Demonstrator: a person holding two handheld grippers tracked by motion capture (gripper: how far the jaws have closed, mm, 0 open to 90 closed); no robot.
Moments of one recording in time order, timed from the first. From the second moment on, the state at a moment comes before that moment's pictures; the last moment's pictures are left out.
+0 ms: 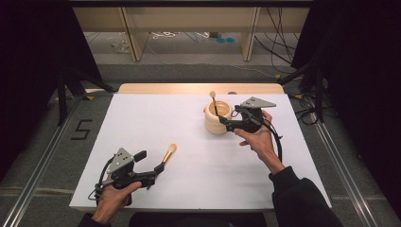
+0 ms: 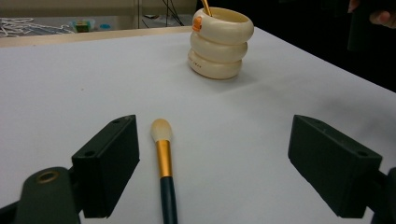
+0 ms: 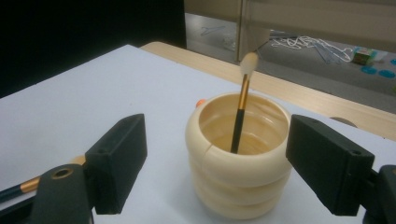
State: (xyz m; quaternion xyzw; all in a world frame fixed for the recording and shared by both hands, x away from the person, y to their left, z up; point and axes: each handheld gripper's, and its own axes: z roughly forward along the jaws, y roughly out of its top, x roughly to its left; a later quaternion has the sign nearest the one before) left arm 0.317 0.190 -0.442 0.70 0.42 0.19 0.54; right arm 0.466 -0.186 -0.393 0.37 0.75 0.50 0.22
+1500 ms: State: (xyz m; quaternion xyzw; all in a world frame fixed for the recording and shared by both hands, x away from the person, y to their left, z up) left arm 0.318 0.190 -0.442 0.71 0.42 0.19 0.53; right arm 0.394 -0.209 -0.414 0.37 0.75 0.51 0.19
